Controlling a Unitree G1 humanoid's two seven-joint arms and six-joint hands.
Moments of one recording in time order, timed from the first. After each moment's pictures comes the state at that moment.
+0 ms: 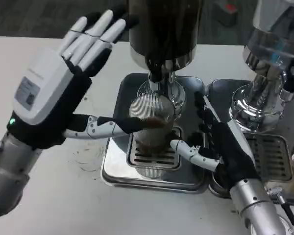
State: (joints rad) left arm -0.27 0.63 -0.13 0.35 0.69 -0.89 0.55; right arm -0.02 -0.05 0.17 0.10 -0.18 -0.05 0.01
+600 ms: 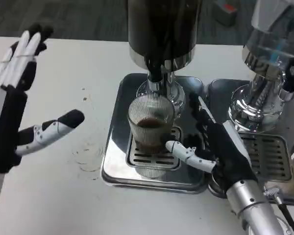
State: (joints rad) left arm -0.06 0.58 0.04 0.42 0.56 -0.83 0.53; right arm -0.01 -0.05 0.19 0.08 -0.18 -0.05 0.02
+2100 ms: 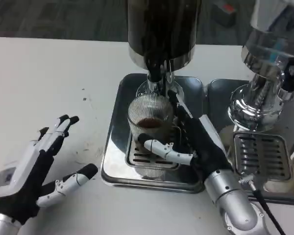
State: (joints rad) left arm 0.02 0.56 -0.10 0.61 0.56 -0.76 0.39; right arm -0.17 0.01 0.21 0.35 -0.21 -0.14 0.00
